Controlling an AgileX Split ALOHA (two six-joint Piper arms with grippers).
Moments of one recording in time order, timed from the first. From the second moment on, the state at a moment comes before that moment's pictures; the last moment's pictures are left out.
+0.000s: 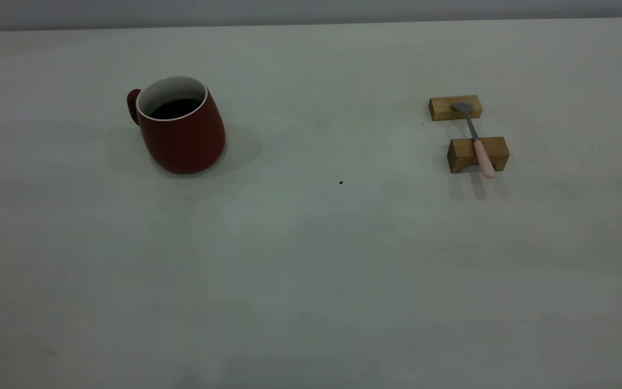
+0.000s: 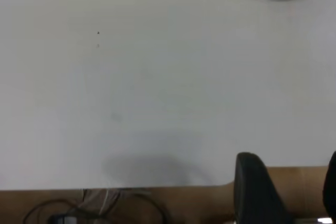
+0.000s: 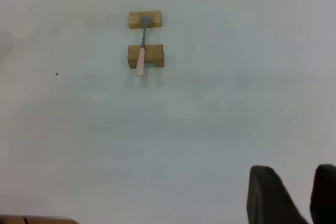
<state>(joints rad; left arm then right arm) -0.03 0.64 -0.64 0.04 0.93 -0.04 0.08 0.02 -0.47 0.01 1.14 0.03</state>
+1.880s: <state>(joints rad) -0.10 2.31 -1.22 -0.06 0.18 1.21 0.08 0.02 -0.47 0.01 1.14 0.04</state>
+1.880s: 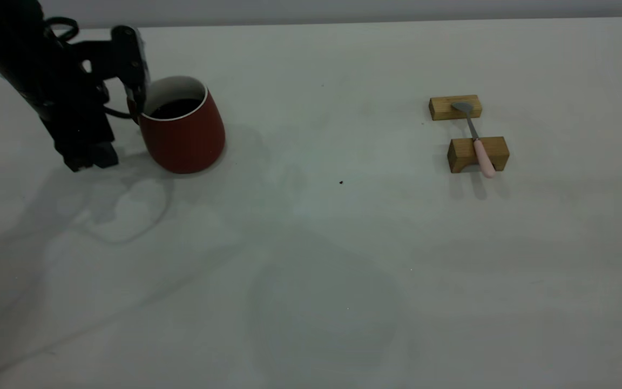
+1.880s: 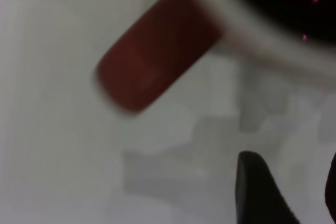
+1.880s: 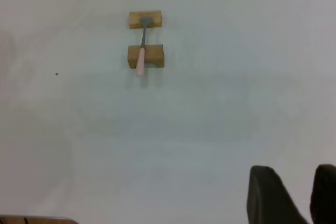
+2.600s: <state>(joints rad) -0.19 2.32 -1.22 -0.06 0.08 1.22 0.08 0.02 -0.47 0.01 1.14 0.04</state>
